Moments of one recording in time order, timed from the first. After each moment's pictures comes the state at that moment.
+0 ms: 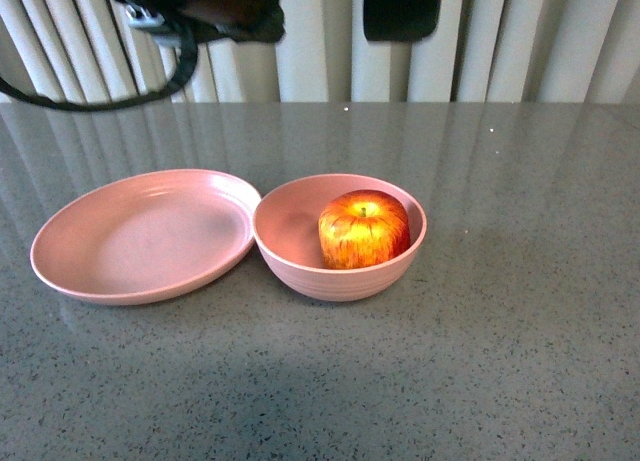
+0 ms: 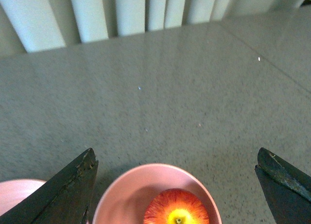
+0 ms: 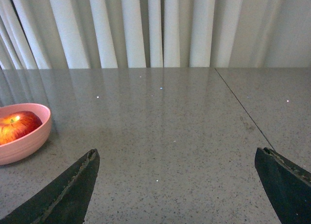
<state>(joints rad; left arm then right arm) -0.50 1.55 1.05 0.21 0.00 -0.07 0.00 0.00 0.01 0.00 0.00 0.01</state>
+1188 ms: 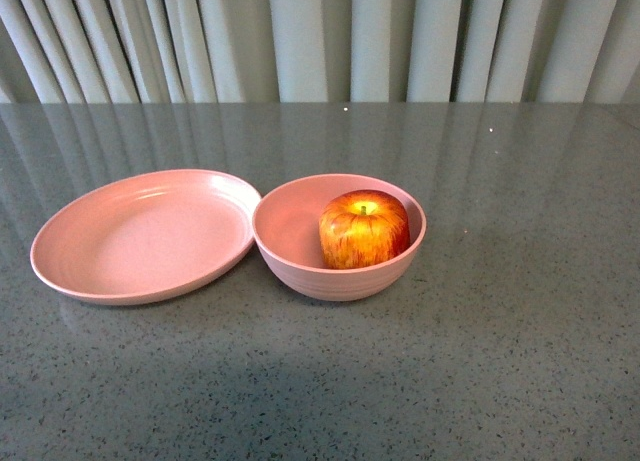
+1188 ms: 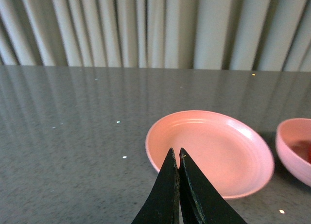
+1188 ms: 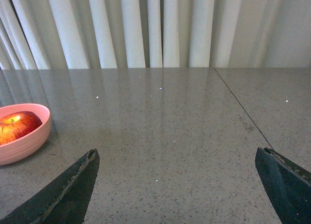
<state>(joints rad) 0.00 0.61 0.10 0.50 -0.01 -0.02 0.00 0.00 0.01 0.00 0.00 0.01</state>
